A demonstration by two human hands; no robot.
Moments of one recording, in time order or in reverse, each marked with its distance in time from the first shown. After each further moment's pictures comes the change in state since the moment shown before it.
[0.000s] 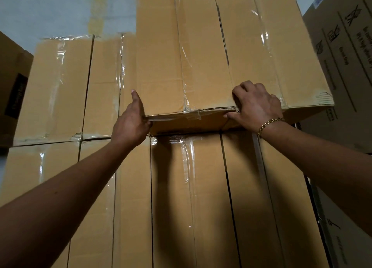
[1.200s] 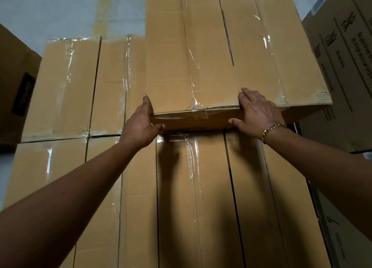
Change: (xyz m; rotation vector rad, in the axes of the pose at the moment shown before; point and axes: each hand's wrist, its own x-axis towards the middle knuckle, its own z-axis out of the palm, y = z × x) left_hand -0.024 -0.002 -0.005 -0.104 -0.084 0.015; right_hand -0.024 -0.011 0.007 -0.036 -0.172 0.030
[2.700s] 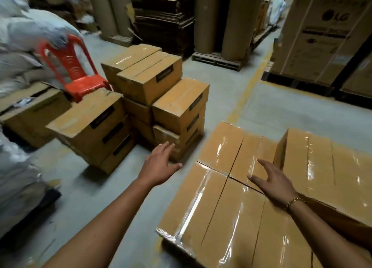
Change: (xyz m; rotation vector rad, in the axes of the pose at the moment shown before) left_hand -0.531 -0.206 -0.487 -0.014 0.368 -0.225; right_hand -0.360 -0.417 -0.349 0.450 -0.012 -0.309
